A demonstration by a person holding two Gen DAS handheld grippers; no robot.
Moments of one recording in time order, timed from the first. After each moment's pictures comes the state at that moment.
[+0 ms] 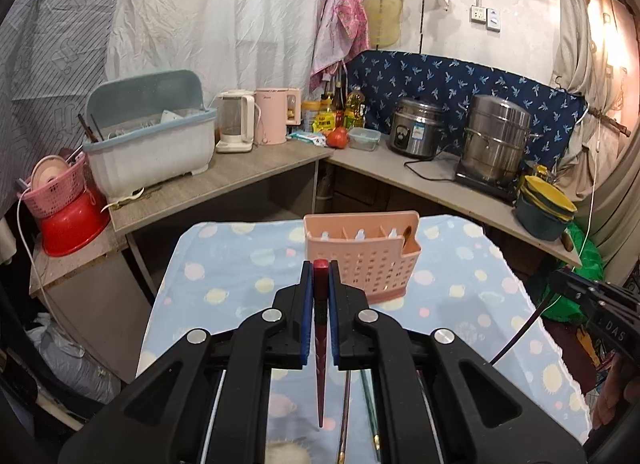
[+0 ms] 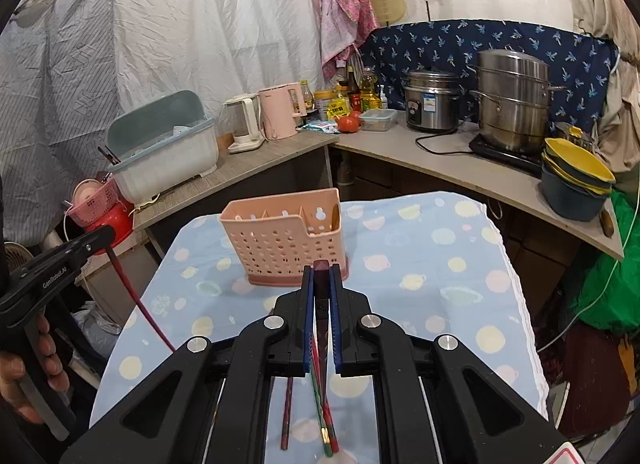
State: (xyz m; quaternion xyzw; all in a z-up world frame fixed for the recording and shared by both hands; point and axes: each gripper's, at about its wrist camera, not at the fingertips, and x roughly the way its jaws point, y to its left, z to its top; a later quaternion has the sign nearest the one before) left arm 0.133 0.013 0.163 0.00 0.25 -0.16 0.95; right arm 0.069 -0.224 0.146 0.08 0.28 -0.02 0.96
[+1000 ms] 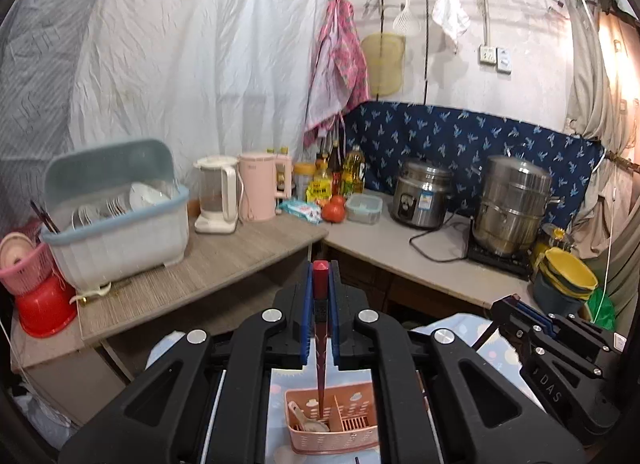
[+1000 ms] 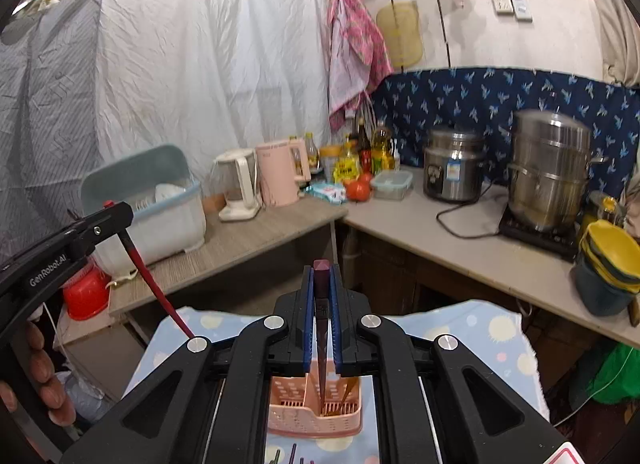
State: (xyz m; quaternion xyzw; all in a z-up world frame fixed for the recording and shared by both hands) left arm 0.298 -0.050 0.235 -0.01 0.19 -0.16 0.97; right arm 0.256 -0.226 0.203 0.06 0.22 -0.03 0.97
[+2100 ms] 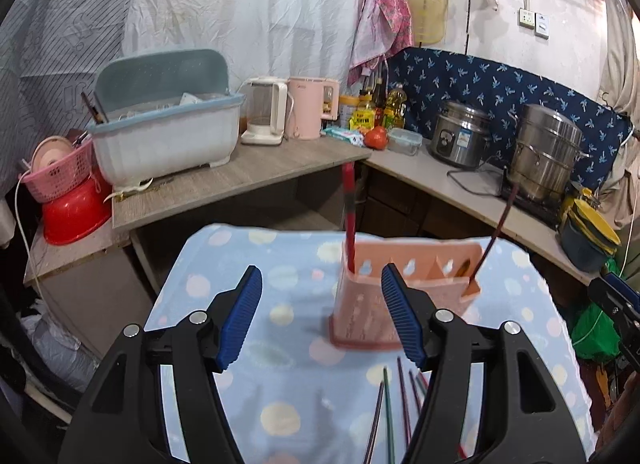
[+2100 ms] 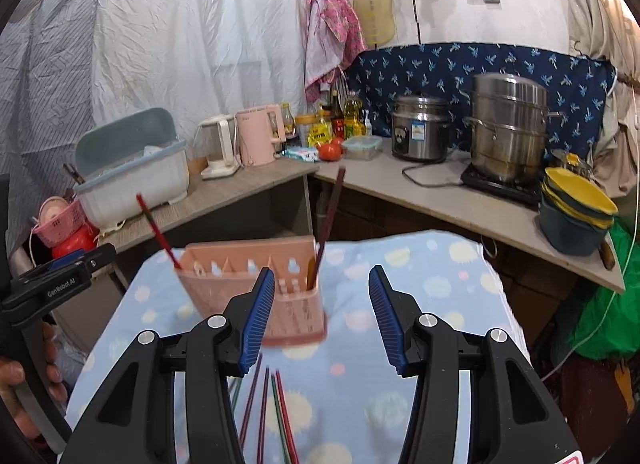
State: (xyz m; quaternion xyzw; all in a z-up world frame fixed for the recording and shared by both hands) left arm 0.218 0.011 0.120 -0.03 0.27 -0.09 0.96; right arm 0.135 -0.237 0.128 0.06 0.24 -0.06 0.97
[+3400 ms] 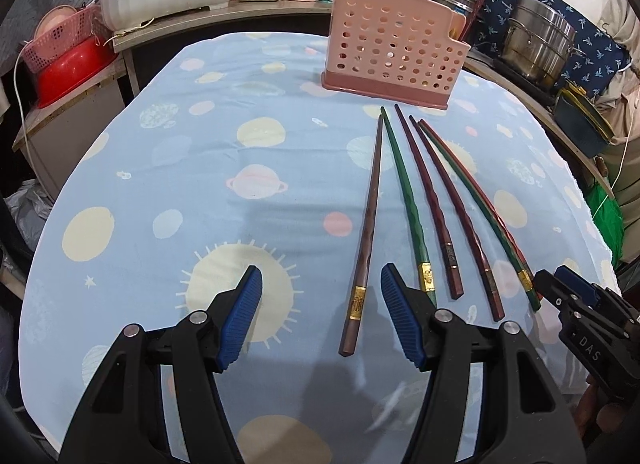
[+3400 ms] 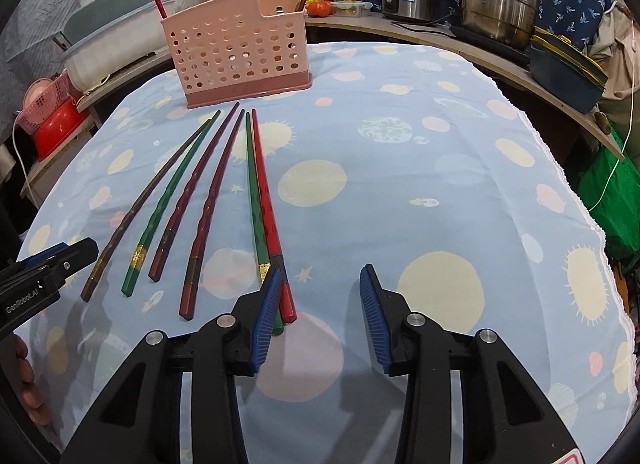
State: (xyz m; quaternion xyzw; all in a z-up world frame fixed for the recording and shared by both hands) left arm 0.083 0.010 -0.052 -0.03 0.44 -0.11 0.89; right arm 0.034 -0.210 -0.059 0.06 0.42 -0.08 0.90
